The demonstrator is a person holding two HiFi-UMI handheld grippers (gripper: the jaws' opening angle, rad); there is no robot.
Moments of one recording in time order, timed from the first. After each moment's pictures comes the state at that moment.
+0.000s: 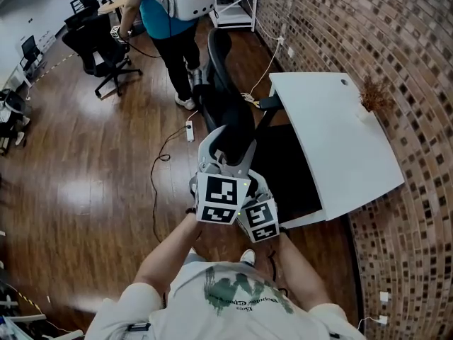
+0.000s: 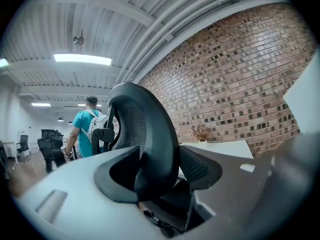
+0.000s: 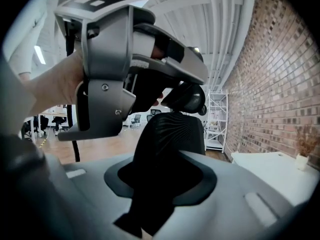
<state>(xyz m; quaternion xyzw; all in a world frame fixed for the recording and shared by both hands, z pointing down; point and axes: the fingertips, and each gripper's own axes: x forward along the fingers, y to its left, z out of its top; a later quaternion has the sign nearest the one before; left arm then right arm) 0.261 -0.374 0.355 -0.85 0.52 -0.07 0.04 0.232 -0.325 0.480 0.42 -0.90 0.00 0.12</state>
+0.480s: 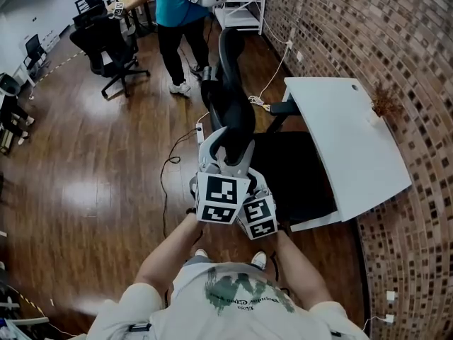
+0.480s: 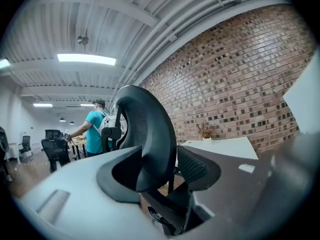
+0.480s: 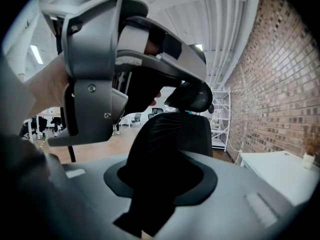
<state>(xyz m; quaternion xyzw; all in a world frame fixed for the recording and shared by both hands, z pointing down) 0.178 -0.376 0.356 -0.85 0.52 -0.07 0.04 0.147 -0.334 0.477 0.42 -0.90 0.02 0.13</state>
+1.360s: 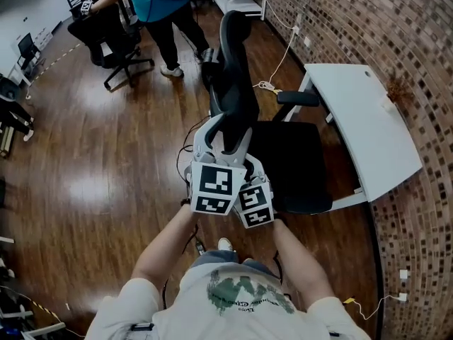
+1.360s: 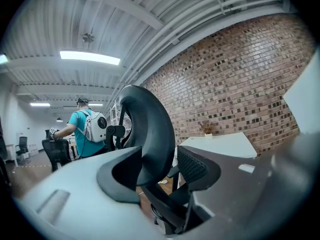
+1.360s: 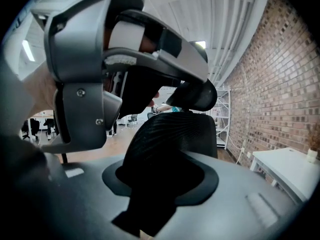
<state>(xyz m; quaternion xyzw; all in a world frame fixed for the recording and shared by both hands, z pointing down) 0.036 -0.375 0.358 -0.86 0.50 -0.08 0.05 0.002 -0.341 0.478 0.45 -0.88 0.03 0.13</state>
